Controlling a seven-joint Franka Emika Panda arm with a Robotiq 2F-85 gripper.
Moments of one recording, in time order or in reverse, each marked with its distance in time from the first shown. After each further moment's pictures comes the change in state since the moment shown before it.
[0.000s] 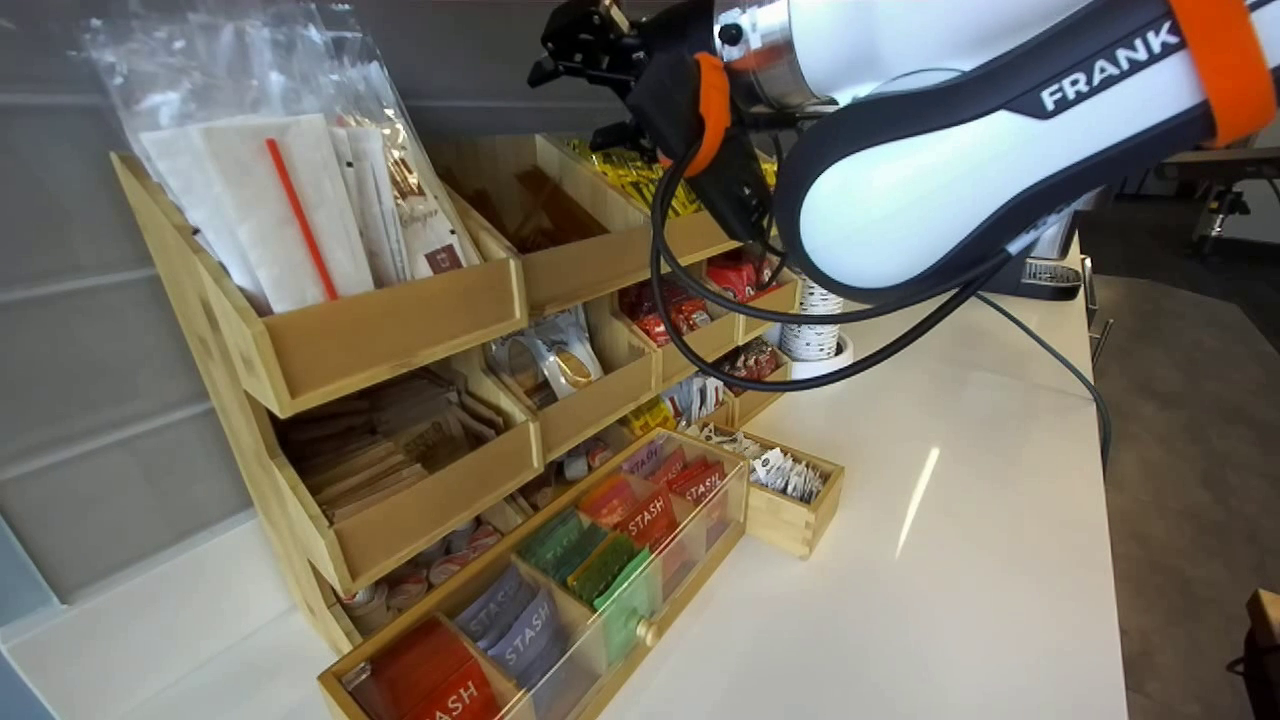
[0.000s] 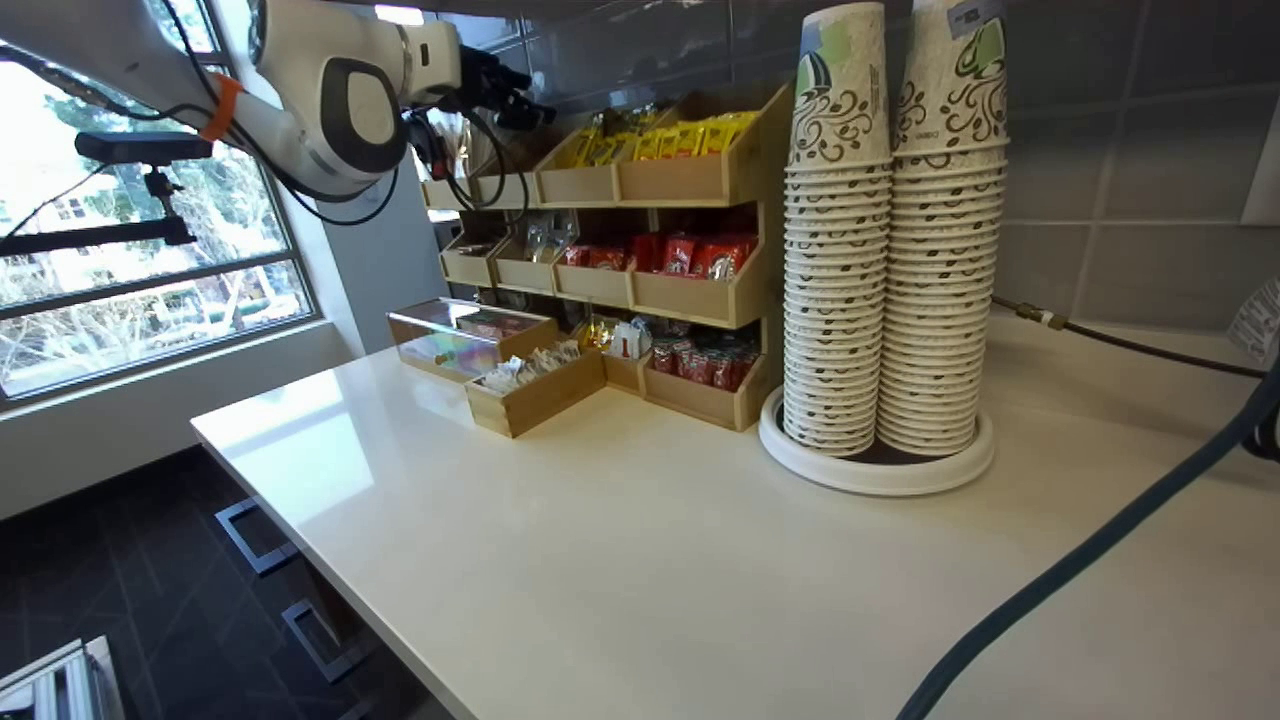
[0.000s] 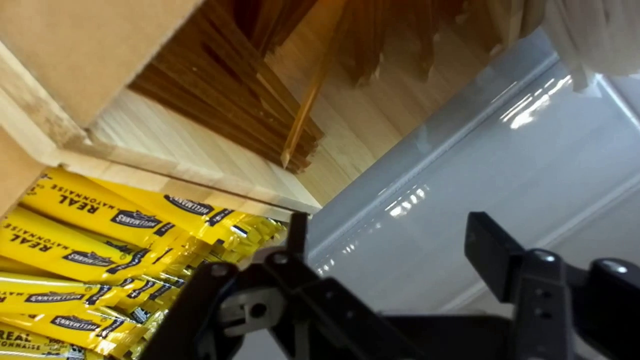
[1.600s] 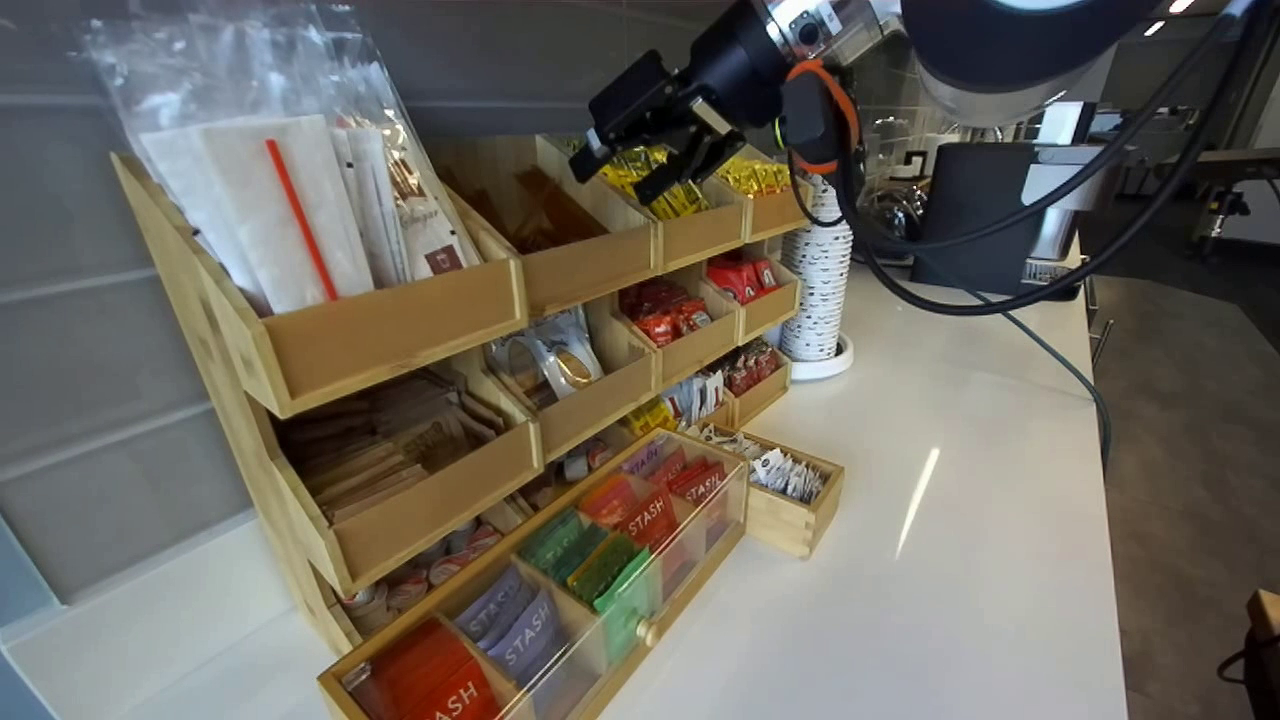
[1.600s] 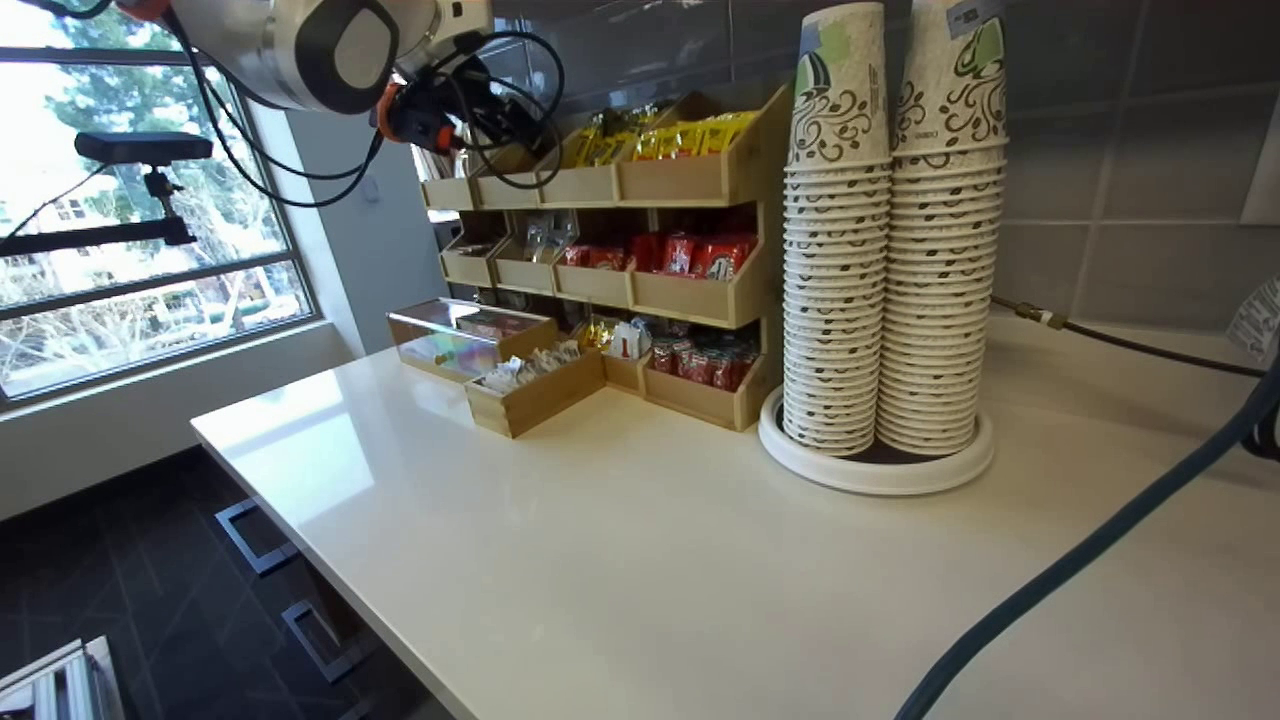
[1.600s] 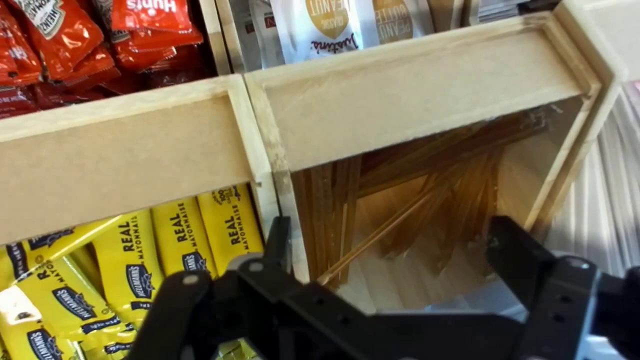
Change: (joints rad) arm 0.591 0.470 -0.501 -0.037 -0.086 -0.514 -0.777
